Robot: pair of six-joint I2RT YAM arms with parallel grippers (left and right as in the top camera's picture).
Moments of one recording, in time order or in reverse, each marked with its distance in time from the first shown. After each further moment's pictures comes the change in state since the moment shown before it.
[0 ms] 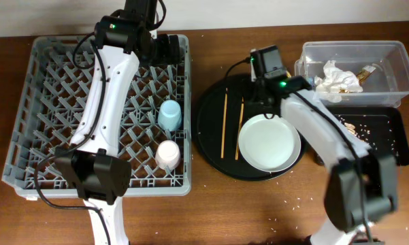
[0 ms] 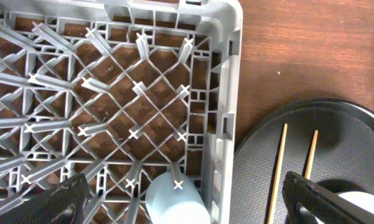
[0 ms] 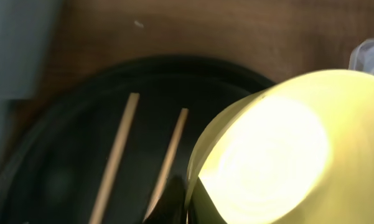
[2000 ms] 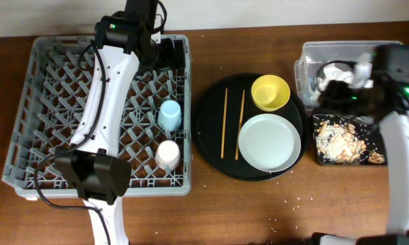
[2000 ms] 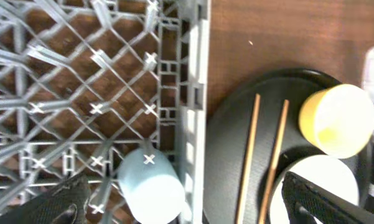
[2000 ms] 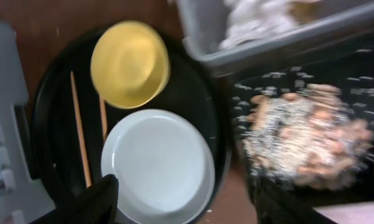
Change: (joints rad) left arm -0.003 0.000 0.000 -0.060 0.146 -0.004; right arm -0.525 -0.378 0.080 -0.582 -0.315 0.034
